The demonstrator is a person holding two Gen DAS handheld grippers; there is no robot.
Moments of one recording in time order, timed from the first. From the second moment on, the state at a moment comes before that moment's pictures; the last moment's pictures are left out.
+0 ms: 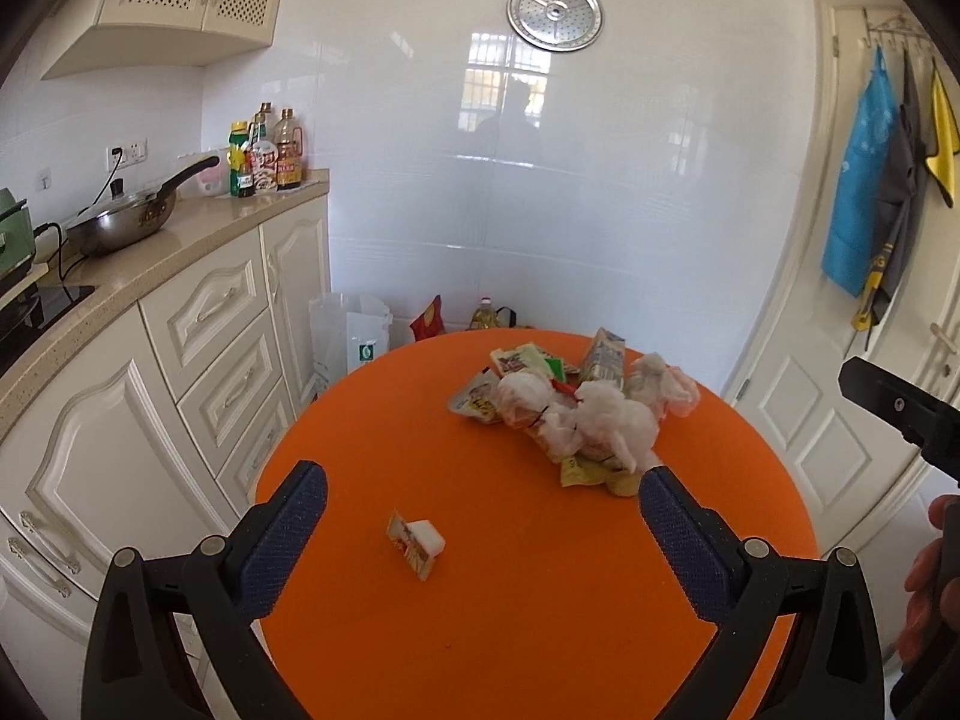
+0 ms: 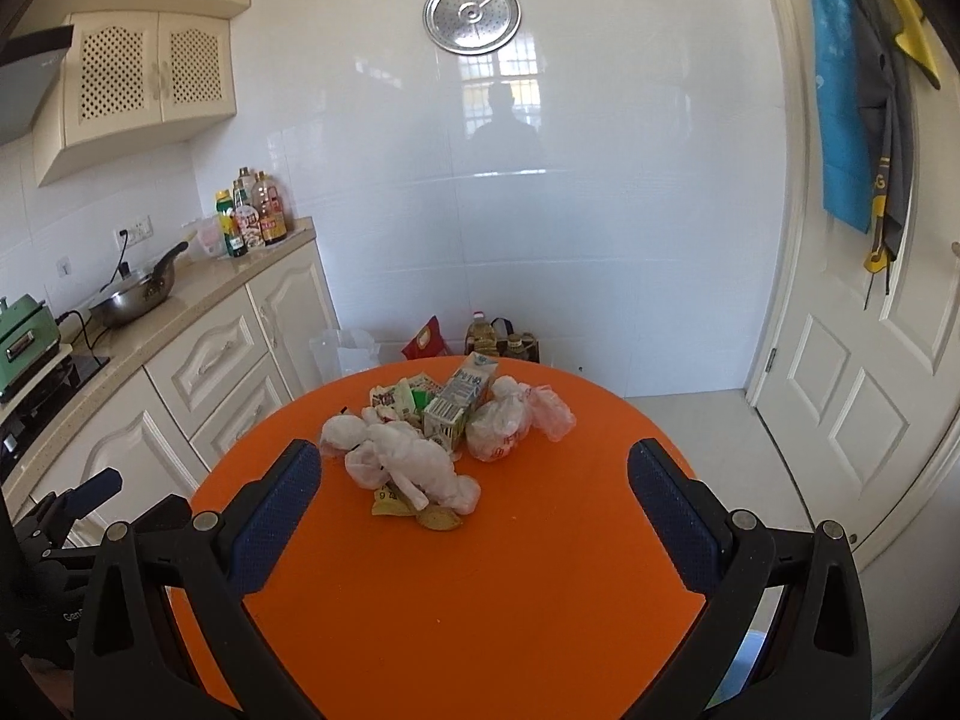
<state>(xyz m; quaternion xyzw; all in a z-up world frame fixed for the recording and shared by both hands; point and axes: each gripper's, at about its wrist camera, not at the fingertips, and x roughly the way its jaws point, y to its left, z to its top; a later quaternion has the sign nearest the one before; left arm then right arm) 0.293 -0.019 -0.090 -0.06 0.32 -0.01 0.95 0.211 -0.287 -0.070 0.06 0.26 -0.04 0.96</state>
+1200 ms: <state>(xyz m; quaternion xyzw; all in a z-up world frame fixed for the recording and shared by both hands) 0.565 0.024 -0.221 -0.09 0.44 -0.02 0.89 0.336 -0.275 -0.226 0.06 0.45 -0.02 0.89</state>
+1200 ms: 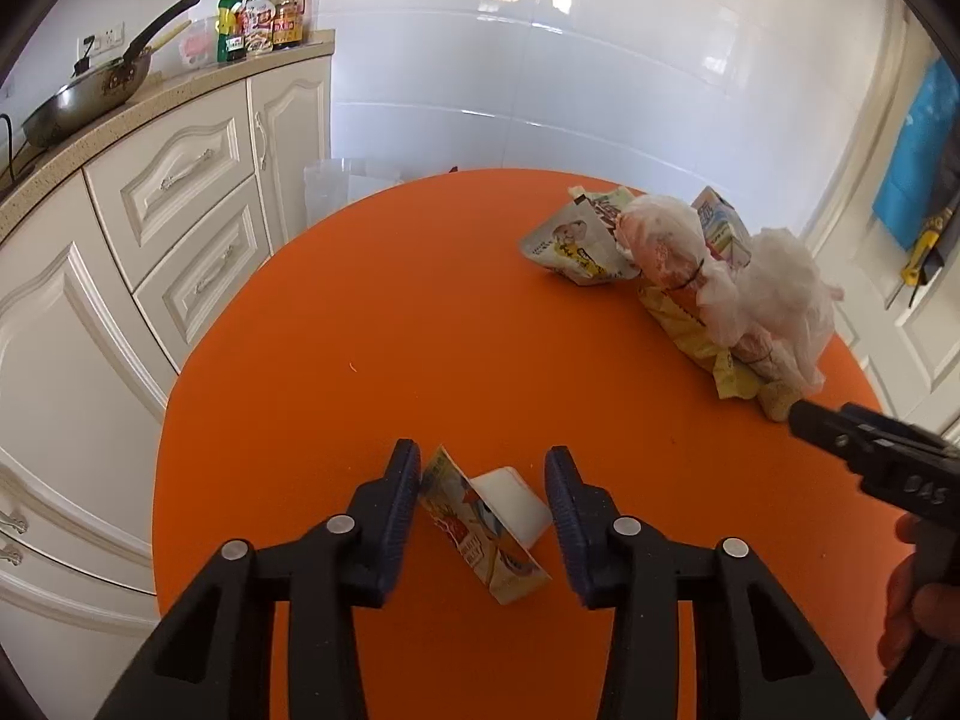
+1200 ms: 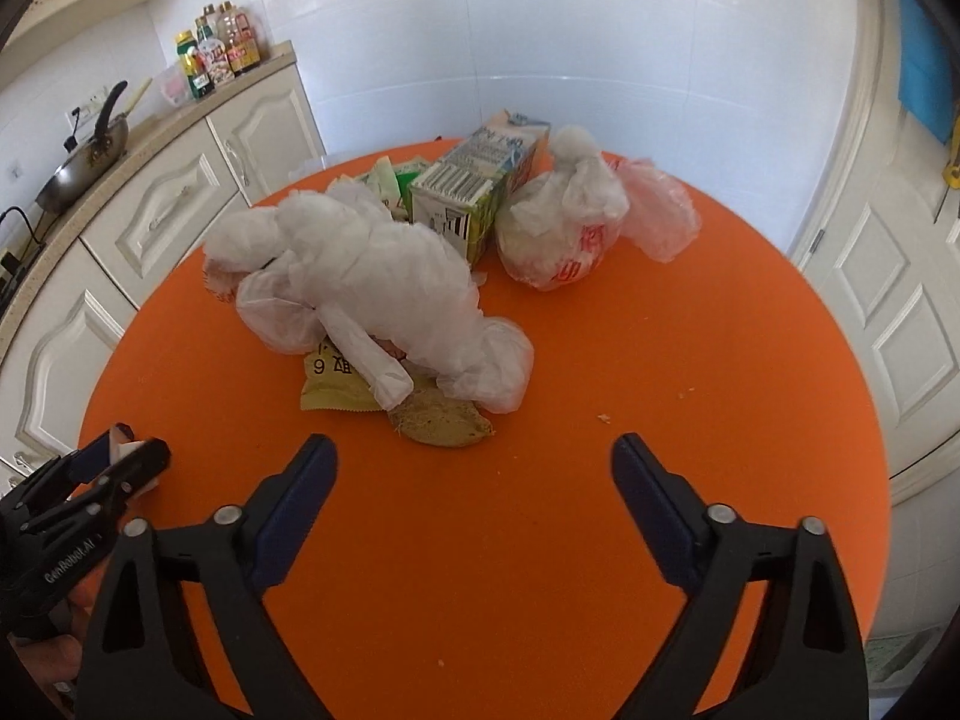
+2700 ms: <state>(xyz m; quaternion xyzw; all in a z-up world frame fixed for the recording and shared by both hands) 0.477 -0.014 -0.224 -0.05 0.43 -0.06 0.90 0.340 -0.264 -0.238 0.03 0.43 0.01 0.90</state>
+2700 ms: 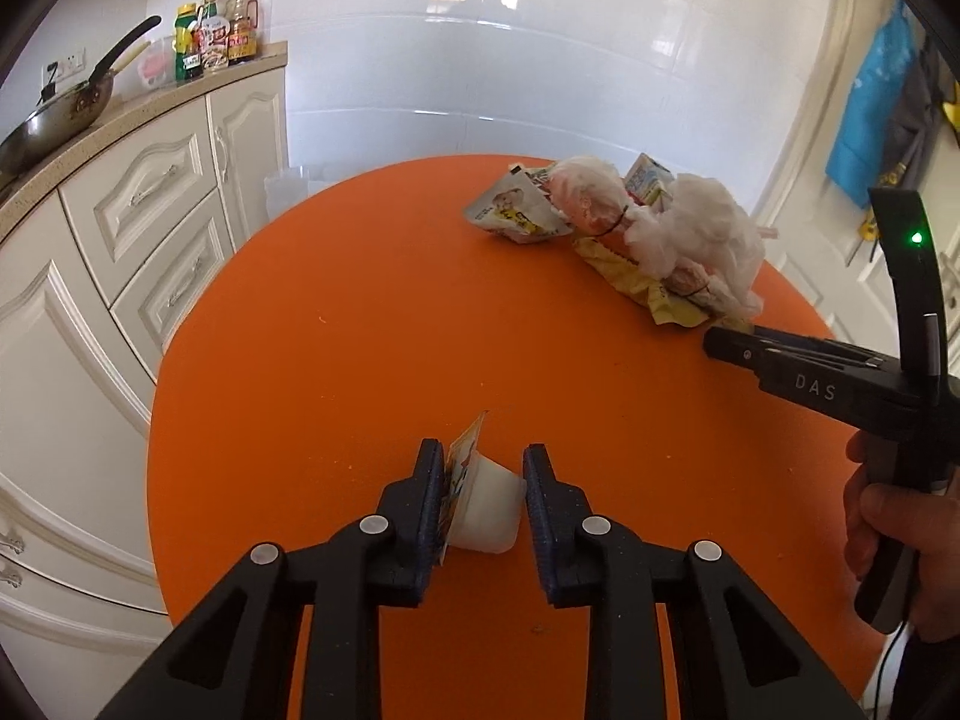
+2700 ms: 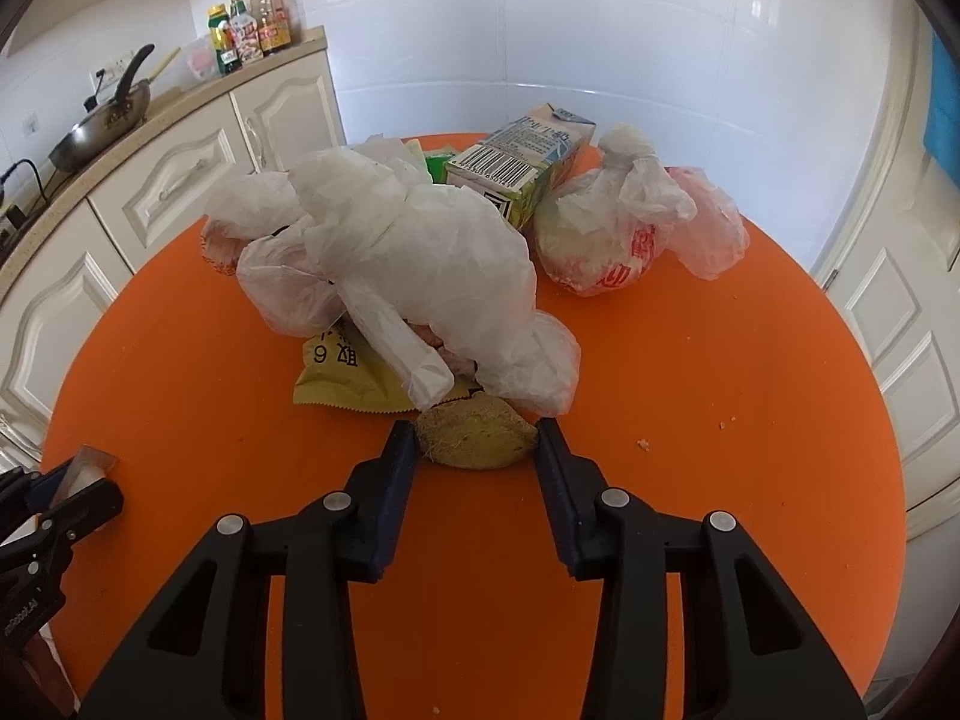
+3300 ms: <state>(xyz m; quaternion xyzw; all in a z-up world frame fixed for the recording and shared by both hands) 0.450 -0.046 -0.192 -0.05 0.41 -0.09 0.91 0.276 -0.293 -0.214 0.09 0.41 0.02 0.91</state>
